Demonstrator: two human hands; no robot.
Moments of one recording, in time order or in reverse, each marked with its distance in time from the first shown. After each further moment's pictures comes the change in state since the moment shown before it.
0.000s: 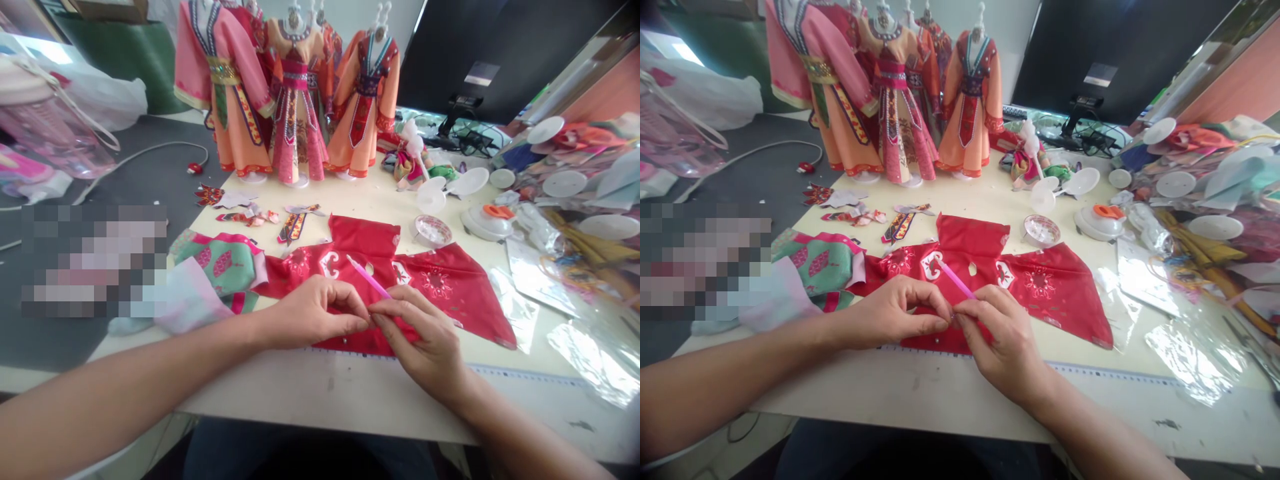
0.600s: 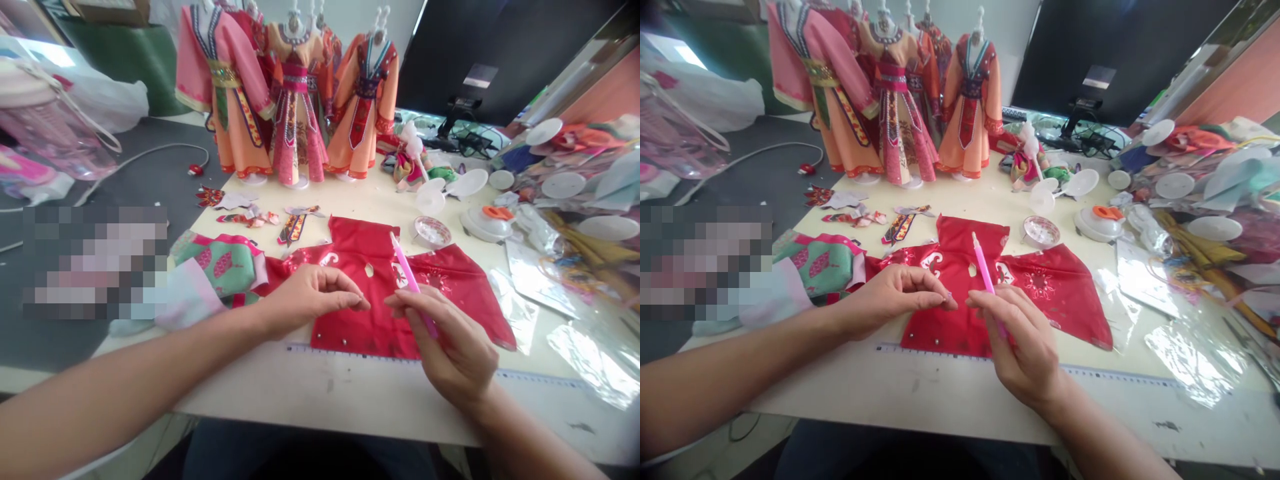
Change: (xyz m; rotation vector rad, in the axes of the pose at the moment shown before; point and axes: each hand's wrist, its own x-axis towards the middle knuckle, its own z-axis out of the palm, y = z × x) left_hand 0.005 -0.003 -0.007 -0.224 0.117 -0.024; right_hand -0.002 -0.001 -0.012 0.054 0.154 -0.117
